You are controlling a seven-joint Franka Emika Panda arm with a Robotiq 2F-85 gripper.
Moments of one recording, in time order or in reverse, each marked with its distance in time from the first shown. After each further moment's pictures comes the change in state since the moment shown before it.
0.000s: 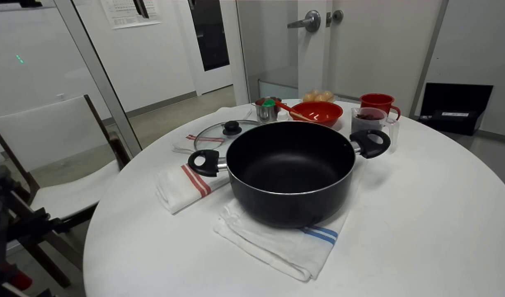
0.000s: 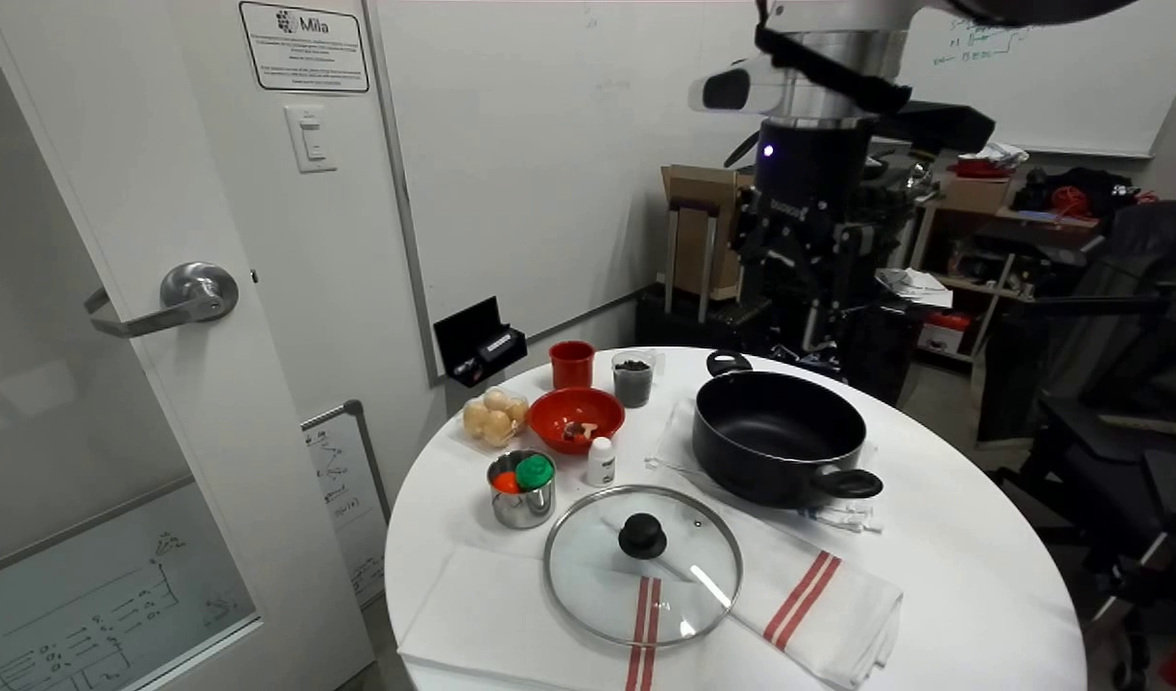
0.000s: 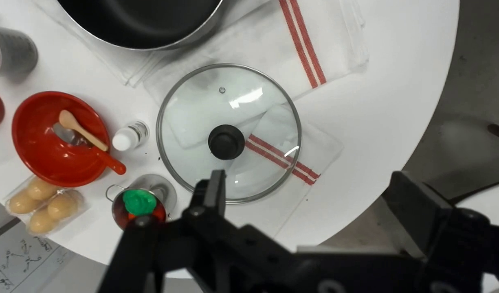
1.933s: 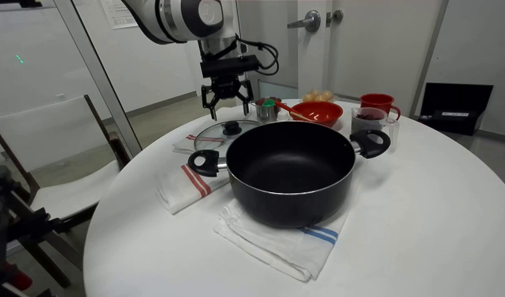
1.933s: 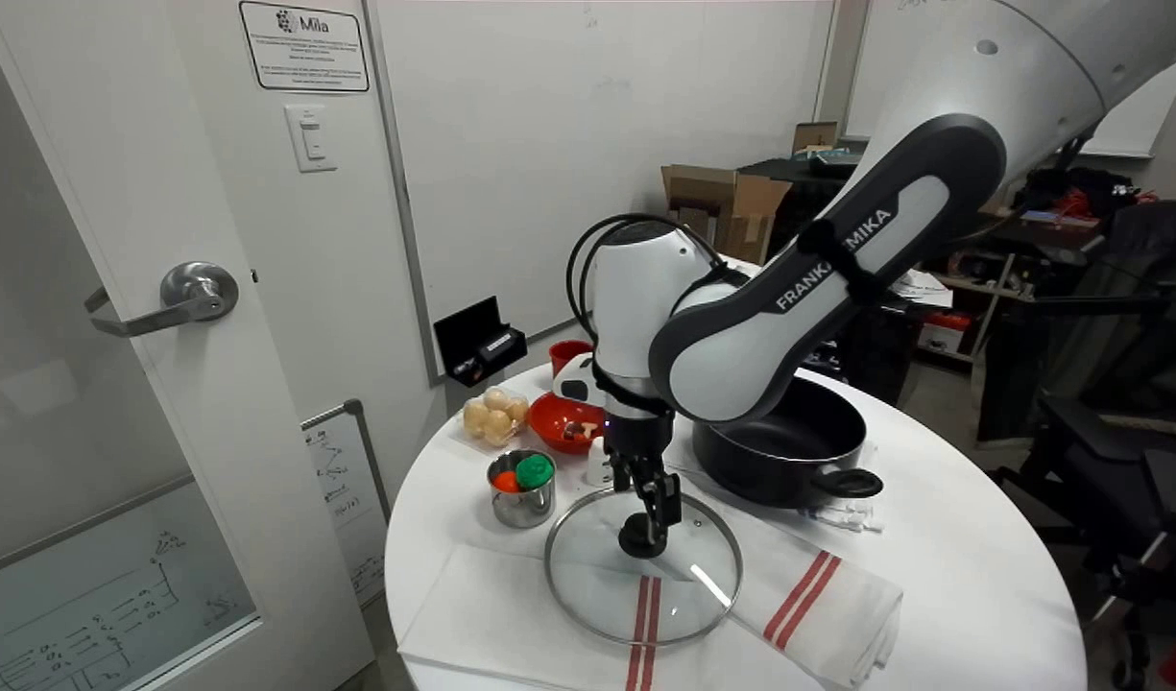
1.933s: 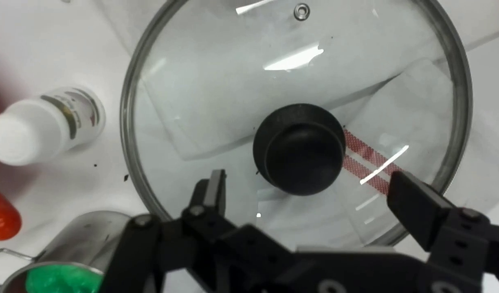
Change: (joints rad) arm -0.086 0.835 0.081 0.608 -0.083 0.170 -0.046
